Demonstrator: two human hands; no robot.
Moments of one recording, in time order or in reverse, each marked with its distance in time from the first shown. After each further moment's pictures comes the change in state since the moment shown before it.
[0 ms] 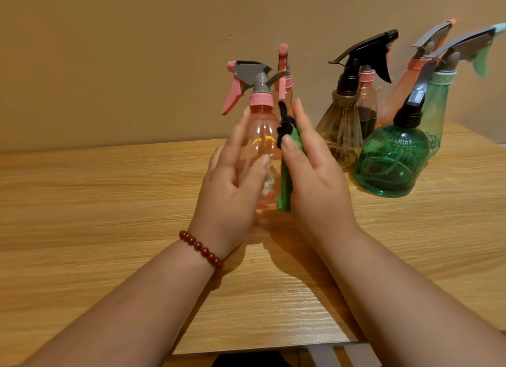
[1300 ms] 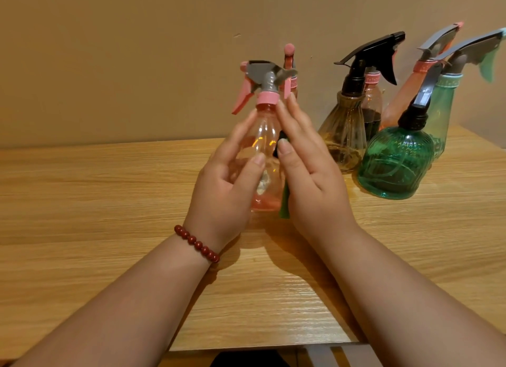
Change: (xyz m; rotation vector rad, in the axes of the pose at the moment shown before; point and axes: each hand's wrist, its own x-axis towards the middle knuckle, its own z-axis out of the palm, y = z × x) left_hand 0.001 0.004 -0.007 -0.102 0.002 0.060; right_hand 0.003 0.009 0.003 -0.093 -0.064 -0.175
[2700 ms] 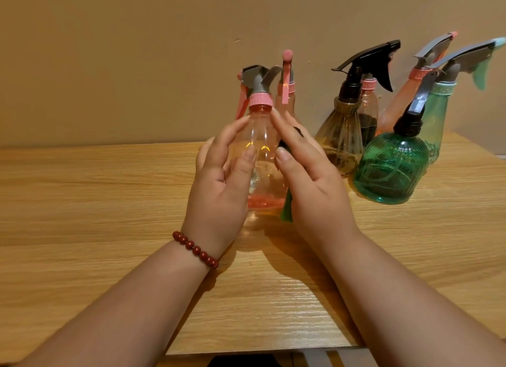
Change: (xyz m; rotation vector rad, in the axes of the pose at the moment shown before) left_hand -0.003 0.003 0.002 0.061 0.094 -0.057; right_hand -0.003 -0.002 -0.006 0.116 -0.034 0.098
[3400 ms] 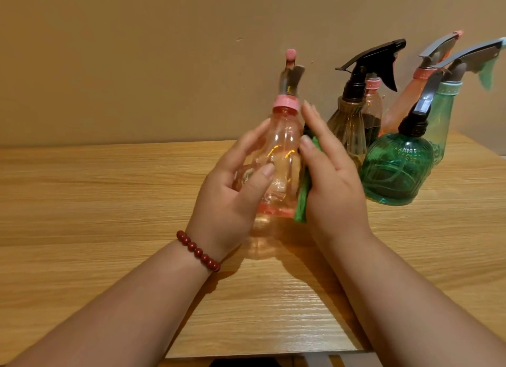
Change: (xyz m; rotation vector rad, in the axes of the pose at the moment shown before) left_hand -0.001 0.002 0.002 -0.174 -0.157 0.048; right_hand 0.001 -0.004 -0.003 0.193 0.141 0.104
